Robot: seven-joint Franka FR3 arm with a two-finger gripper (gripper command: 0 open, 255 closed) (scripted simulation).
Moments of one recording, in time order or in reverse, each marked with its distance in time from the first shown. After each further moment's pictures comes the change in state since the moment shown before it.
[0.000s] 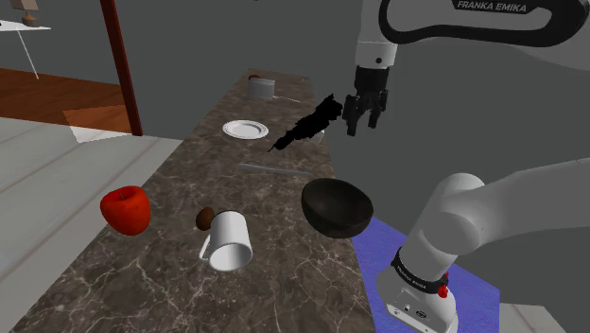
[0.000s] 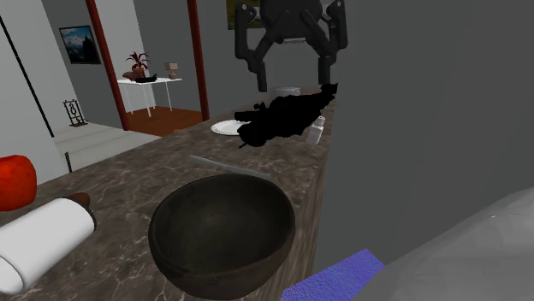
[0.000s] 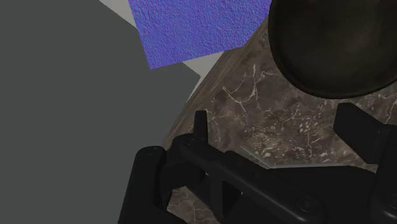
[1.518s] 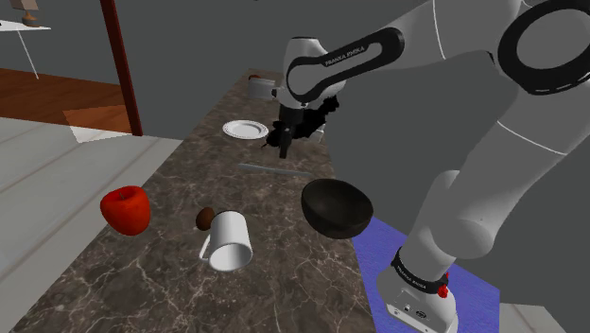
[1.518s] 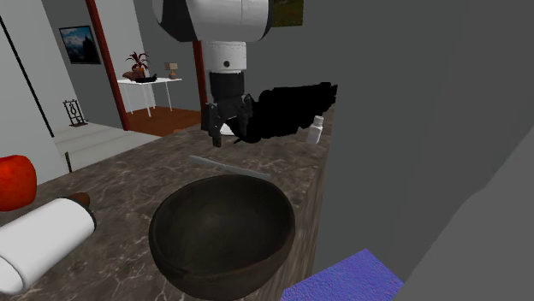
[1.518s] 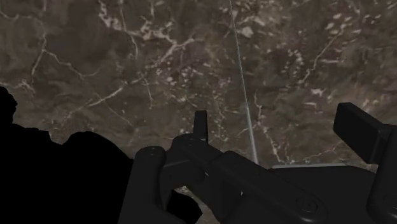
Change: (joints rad) arm 0.204 0.638 -0.148 0.107 0.044 0.670 -0.661
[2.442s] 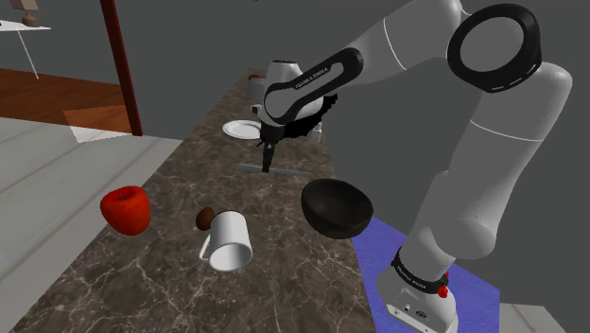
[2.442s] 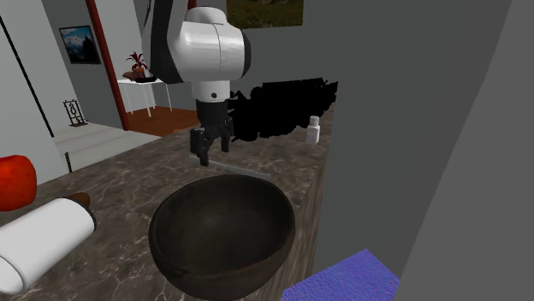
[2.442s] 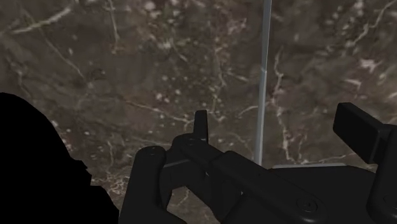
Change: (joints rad) arm 0.034 0.208 0.013 0.055 0.073 0.182 -0.164
